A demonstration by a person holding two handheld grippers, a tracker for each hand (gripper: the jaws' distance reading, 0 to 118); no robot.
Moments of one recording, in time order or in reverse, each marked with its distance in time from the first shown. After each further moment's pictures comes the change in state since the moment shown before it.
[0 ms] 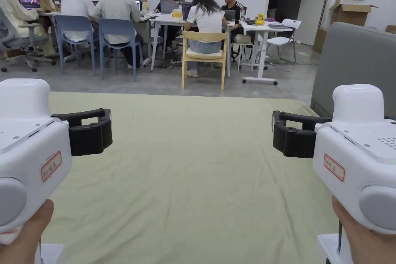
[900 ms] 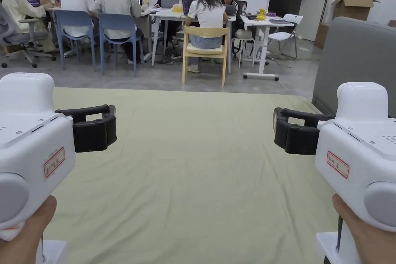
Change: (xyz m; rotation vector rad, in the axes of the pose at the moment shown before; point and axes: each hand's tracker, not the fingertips) left arm 0.003 0.001 0.000 -0.010 -0.021 -0.013; right arm 0.001 -0.004 -0.003 -0.013 0.016 -0.038
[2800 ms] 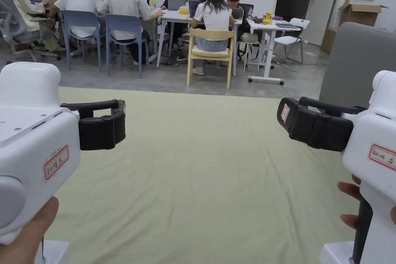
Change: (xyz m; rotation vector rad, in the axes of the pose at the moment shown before) left arm 0.005 0.011 0.007 0.032 -0.022 -0.010; right arm 0.013 0.024 0.012 -0.021 0.188 -0.143
